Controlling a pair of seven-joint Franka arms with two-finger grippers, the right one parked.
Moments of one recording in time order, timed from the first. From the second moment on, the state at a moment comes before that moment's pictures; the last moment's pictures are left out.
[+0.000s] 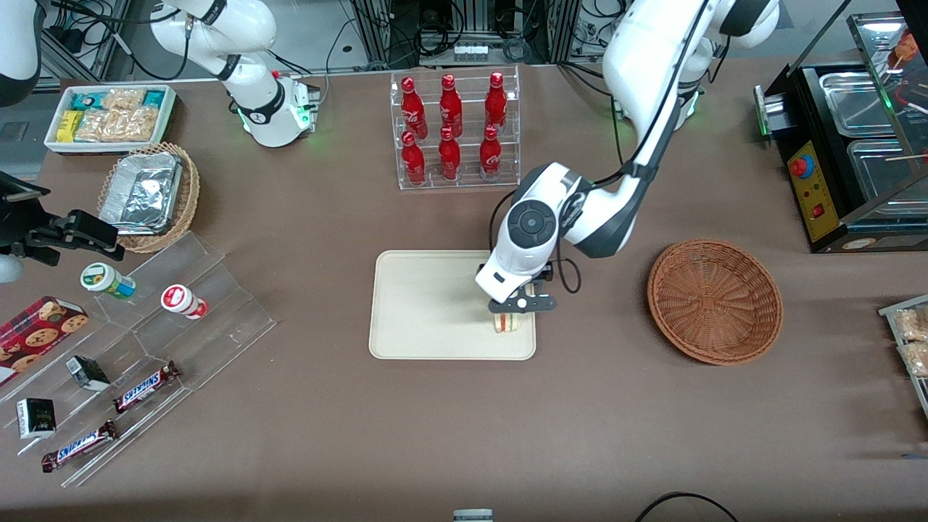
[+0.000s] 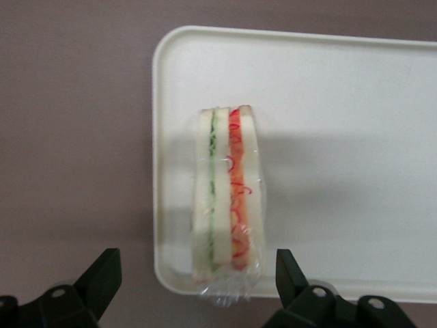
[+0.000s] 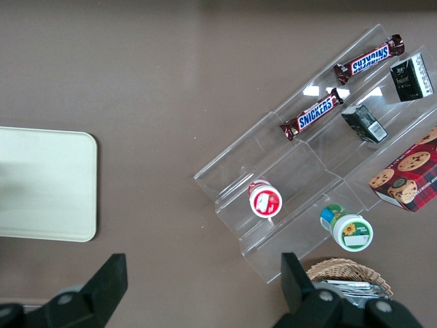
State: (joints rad) arm -0.62 0.55 -0.03 -1.58 -0.07 2.06 -0.66
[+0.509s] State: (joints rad) arm -0.46 0.40 -0.01 -1.58 -0.01 1.94 -0.66
